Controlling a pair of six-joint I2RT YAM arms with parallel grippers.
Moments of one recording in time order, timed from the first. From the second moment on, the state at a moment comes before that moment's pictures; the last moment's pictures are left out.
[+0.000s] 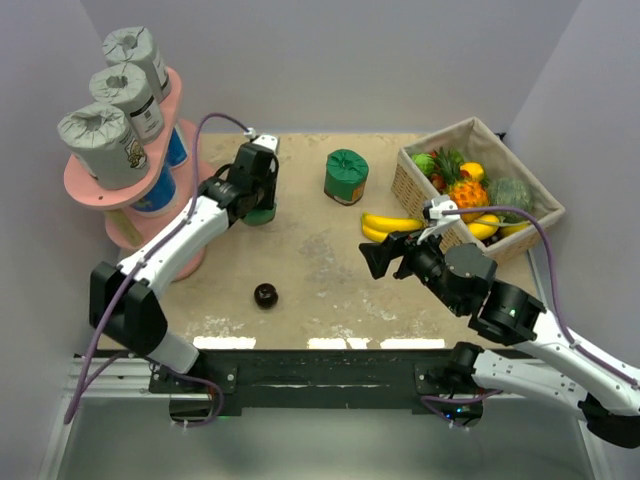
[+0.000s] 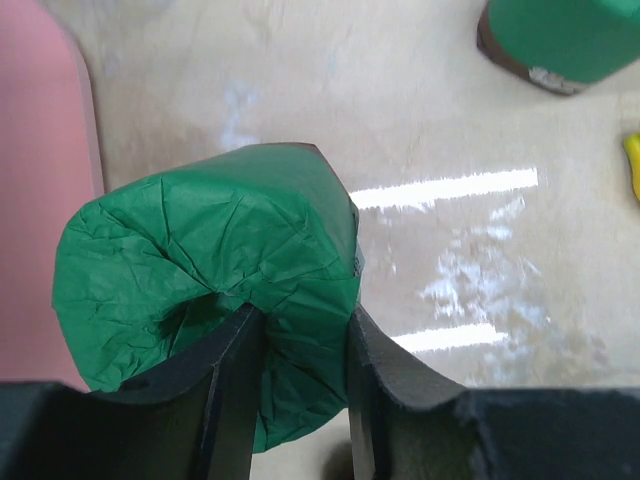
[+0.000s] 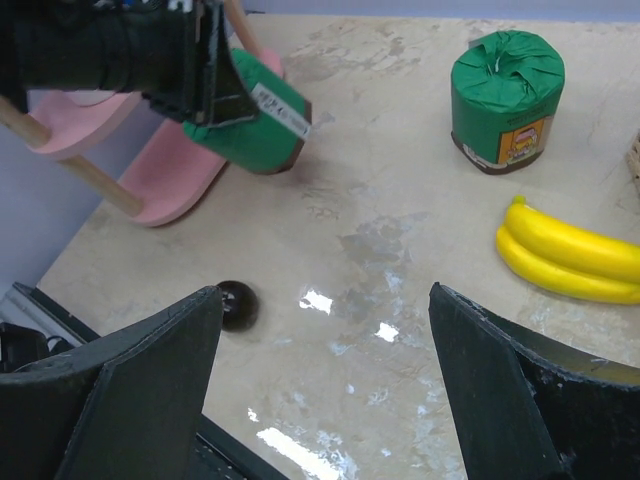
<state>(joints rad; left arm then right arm) -0.48 1.48 1.31 -0.60 -0.29 -0.23 0.99 0.71 0.90 -0.37 0.43 0.41</state>
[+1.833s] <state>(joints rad) -0.35 1.98 1.57 -0.50 -0.85 0.25 0.99 0.70 0.93 -0.43 0.44 0.38</state>
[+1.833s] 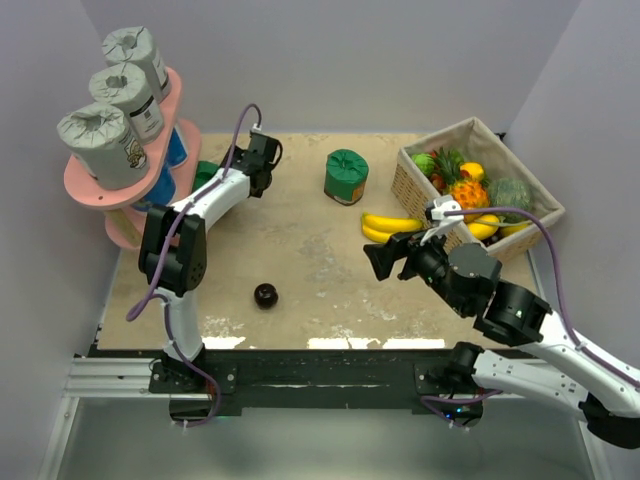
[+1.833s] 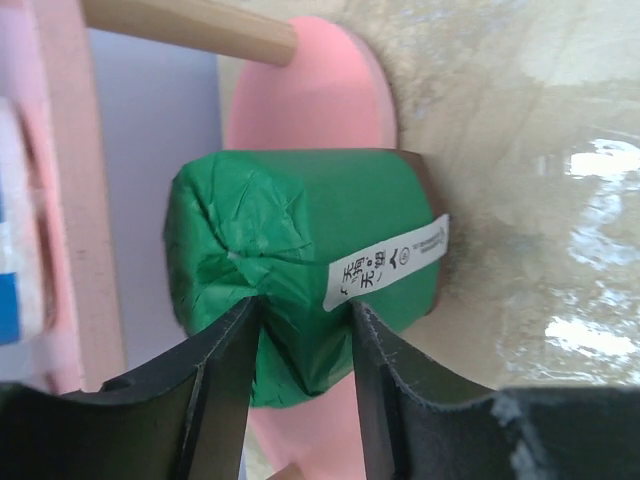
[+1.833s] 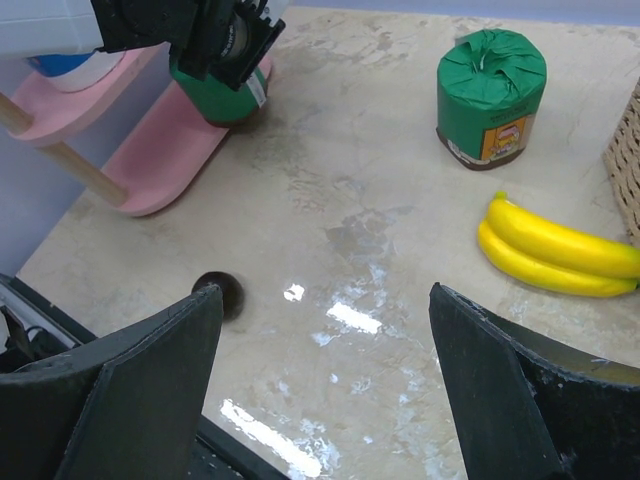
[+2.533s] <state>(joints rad) -0.34 1.98 1.54 -0.48 -1.02 0.26 0.99 0.65 0.93 -0.48 0.45 0.38</state>
